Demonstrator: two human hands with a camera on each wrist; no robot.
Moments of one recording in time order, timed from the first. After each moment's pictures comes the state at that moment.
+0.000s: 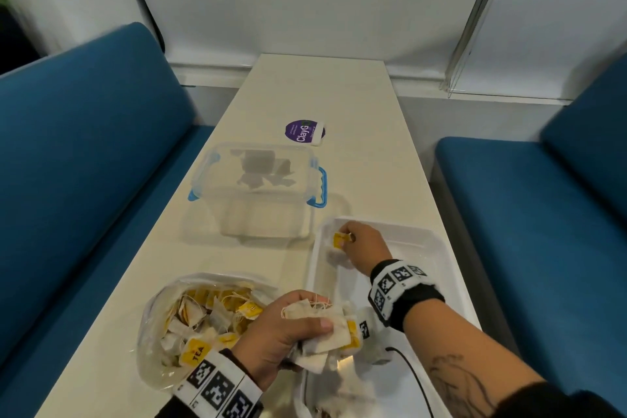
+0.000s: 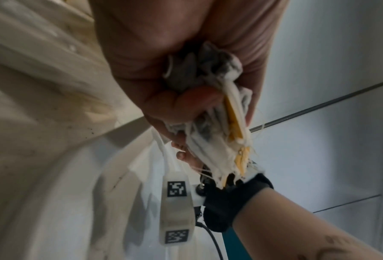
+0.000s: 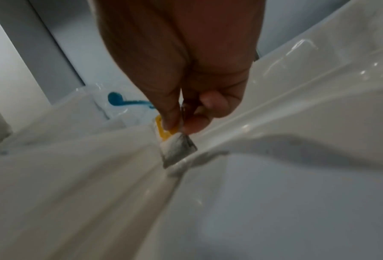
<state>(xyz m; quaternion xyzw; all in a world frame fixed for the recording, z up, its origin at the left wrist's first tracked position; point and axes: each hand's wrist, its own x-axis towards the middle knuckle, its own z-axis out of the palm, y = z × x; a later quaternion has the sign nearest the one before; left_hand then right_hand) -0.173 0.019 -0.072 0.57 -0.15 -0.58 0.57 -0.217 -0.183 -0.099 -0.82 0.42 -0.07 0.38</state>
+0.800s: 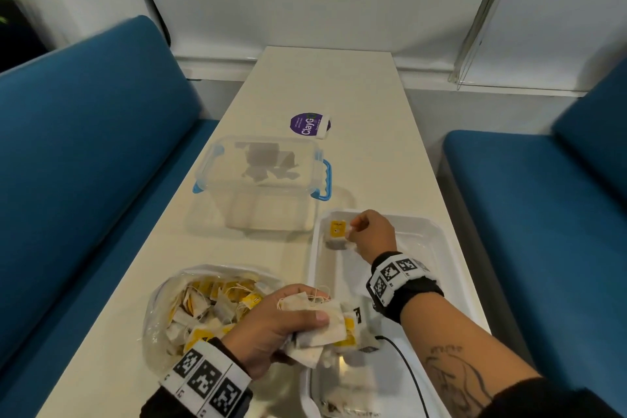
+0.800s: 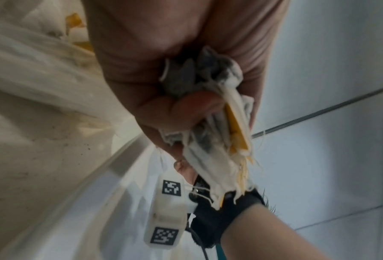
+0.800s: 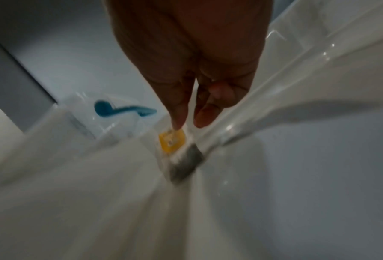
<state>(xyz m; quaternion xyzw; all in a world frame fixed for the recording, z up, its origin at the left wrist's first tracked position) -0.161 0.027 -0.075 0.54 -0.17 -0.60 0.56 -0.215 -0.190 -0.116 -0.72 0.48 -0.20 0.46</state>
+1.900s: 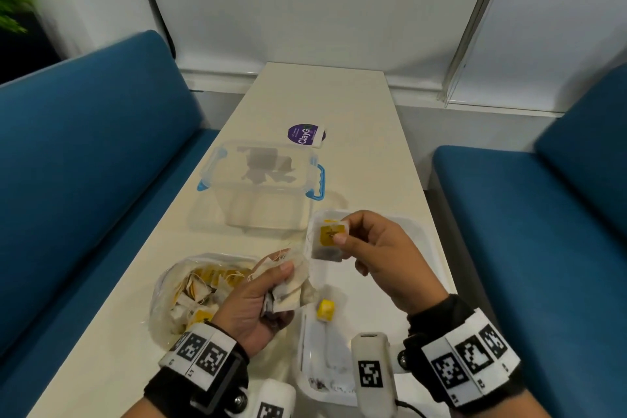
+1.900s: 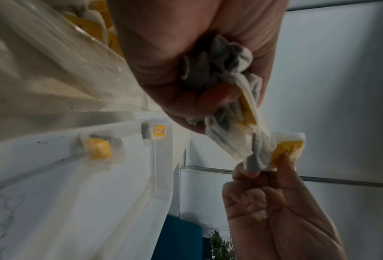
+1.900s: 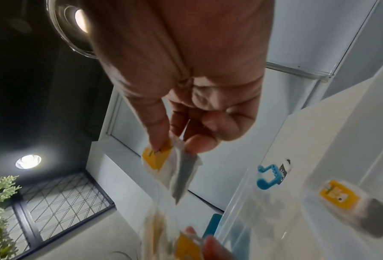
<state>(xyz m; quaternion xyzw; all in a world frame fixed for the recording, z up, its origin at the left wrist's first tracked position) -0.176 0.035 -0.043 0.38 -0.05 -0.55 0.74 -0.293 -0.094 0.012 -0.70 0.24 -0.23 0.64</state>
